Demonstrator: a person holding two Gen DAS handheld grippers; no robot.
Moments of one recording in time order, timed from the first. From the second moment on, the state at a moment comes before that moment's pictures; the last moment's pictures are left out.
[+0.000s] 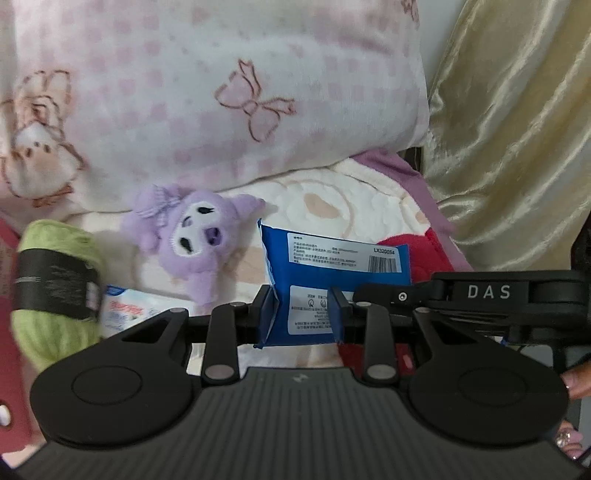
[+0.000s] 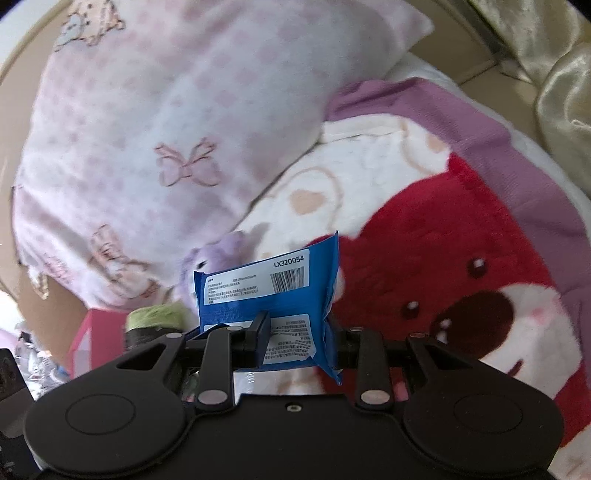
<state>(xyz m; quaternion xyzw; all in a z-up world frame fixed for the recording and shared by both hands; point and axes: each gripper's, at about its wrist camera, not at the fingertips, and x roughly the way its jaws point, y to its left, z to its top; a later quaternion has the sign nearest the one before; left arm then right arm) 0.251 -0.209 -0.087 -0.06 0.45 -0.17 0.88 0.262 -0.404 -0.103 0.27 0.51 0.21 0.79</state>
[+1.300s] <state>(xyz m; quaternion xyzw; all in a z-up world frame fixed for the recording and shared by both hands) 0.130 -0.097 -0.021 -0.10 0.51 -0.11 0.85 0.126 -0.313 -0.023 0.09 0.50 0.37 0.78</state>
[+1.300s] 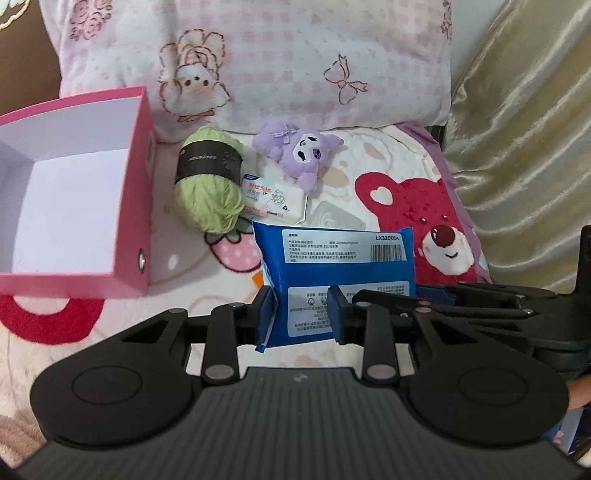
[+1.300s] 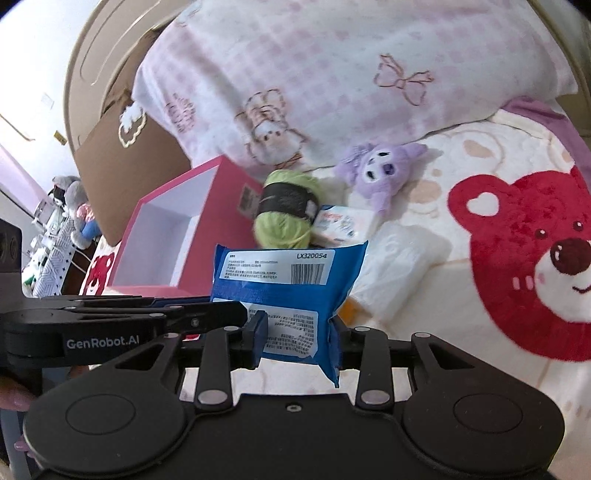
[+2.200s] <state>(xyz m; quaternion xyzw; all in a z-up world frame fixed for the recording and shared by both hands) 0.062 0.035 0.031 -0.15 0.46 -0.08 0.87 0.055 -0.192 0.049 -0.04 0.45 0.45 0.77</state>
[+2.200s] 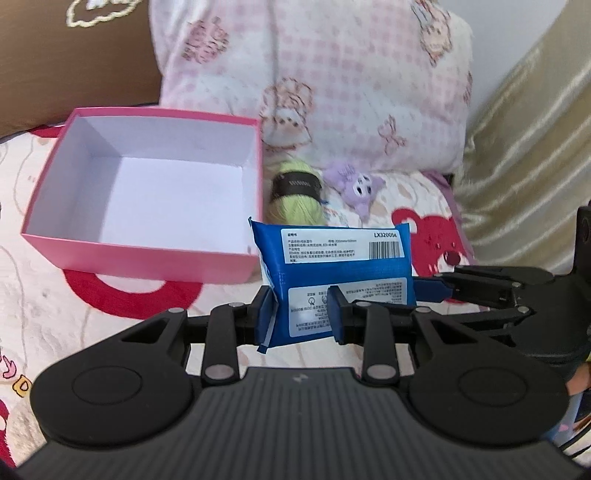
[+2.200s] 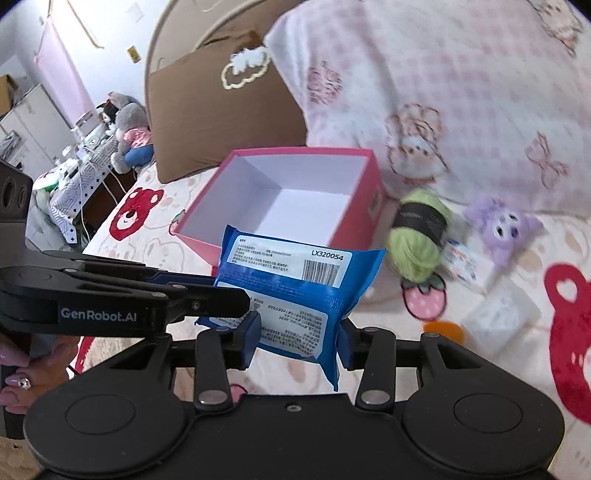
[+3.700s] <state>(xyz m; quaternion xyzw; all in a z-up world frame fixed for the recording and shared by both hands) 0.213 0.208 -0.051 -0.21 0.39 0.05 0.89 0.165 0.019 -0.036 -0.03 0.49 0.45 0.74</state>
